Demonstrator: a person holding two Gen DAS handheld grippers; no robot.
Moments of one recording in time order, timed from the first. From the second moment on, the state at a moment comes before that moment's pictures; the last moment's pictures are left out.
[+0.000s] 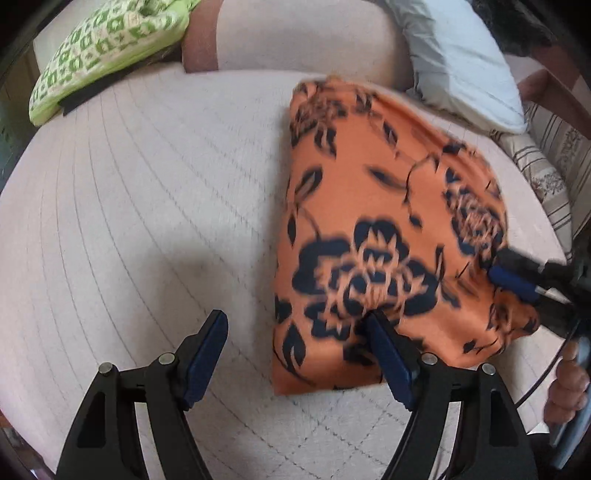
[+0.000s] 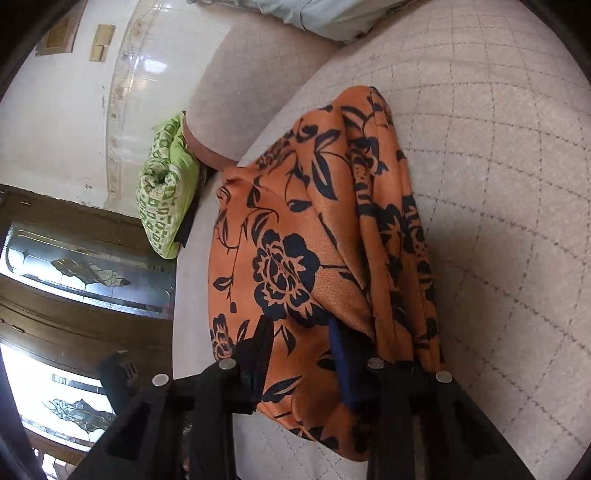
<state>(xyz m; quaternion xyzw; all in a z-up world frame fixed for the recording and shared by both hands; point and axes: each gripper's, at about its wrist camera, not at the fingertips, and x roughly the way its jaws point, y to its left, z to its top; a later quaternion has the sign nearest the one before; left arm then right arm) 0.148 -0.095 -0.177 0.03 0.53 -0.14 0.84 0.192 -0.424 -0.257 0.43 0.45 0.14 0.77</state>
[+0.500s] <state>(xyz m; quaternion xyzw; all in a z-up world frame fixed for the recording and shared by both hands) 0.288 -0.190 -0.186 0.13 0.48 -0.06 0.87 0.191 -0.442 -0.254 0.45 0.44 0.13 0.76</state>
